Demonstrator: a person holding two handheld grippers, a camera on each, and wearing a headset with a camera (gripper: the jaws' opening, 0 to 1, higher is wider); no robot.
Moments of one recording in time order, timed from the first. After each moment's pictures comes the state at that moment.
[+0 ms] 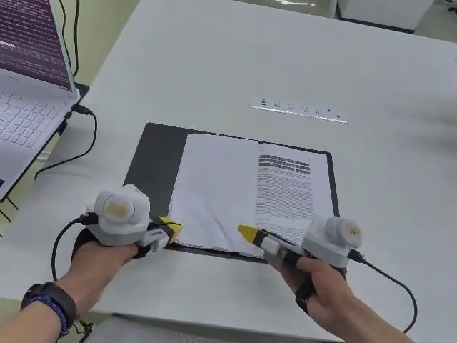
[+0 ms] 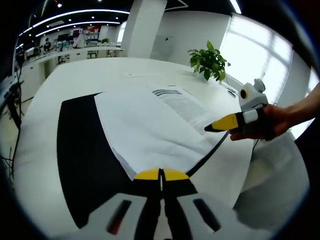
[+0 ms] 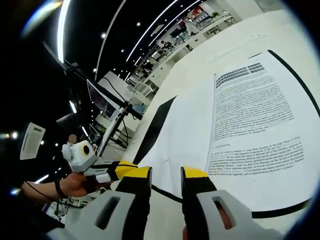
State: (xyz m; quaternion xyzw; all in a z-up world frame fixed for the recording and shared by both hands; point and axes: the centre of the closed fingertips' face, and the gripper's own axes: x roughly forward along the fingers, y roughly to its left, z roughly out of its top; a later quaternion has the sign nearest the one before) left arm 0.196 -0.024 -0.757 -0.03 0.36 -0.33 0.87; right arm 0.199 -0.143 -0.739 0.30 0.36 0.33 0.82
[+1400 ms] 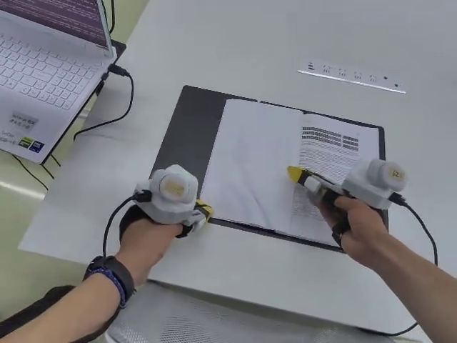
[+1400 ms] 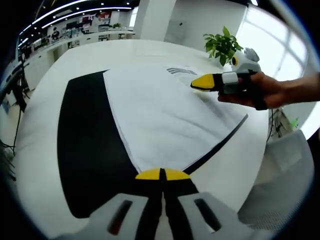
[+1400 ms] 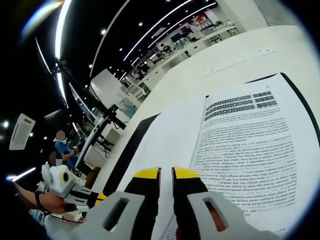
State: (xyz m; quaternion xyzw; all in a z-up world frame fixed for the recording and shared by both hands) left arm 0.191 -0.015 -0.793 0.00 0.42 -0.28 0.86; right arm 0.305 -0.156 -0.763 0.25 0.34 0.31 0.85
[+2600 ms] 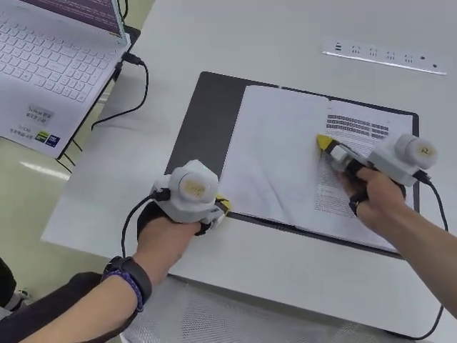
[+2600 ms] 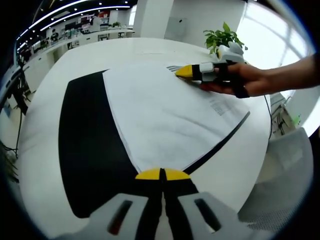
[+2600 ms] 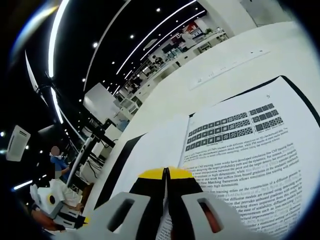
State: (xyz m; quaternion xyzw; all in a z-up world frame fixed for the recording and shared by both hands) left arm 0.190 -0.015 -0.793 0.01 0.43 -0.27 0.86; right arm 0.356 -0.157 -0.764 0.28 0.31 0.26 0.87
